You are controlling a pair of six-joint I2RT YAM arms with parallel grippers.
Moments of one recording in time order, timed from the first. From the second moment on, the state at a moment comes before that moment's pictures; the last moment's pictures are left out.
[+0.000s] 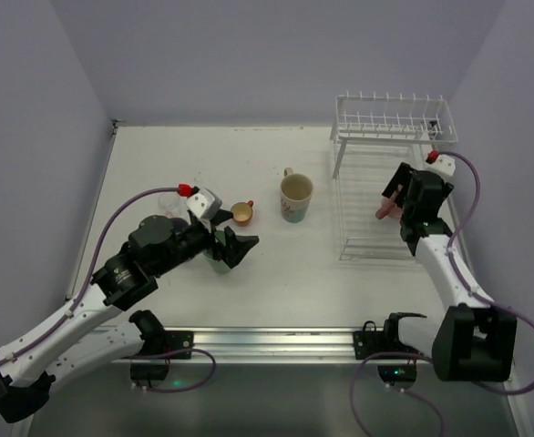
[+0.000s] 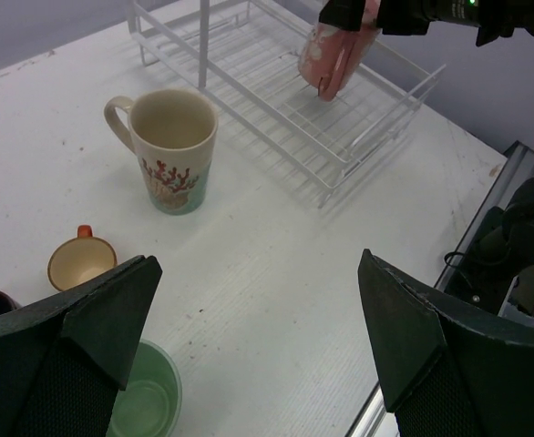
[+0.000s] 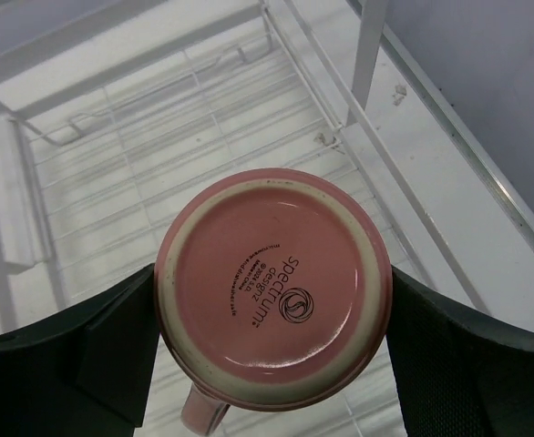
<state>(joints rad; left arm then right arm) -0.83 0.72 0.79 -0.21 0.07 -0.18 -0.03 1.20 0.76 0.02 0.34 0.29</state>
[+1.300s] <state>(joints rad) -0.83 1.20 0.80 0.43 0.31 -0.75 0.16 0.53 0.29 0.54 -0.52 1.16</state>
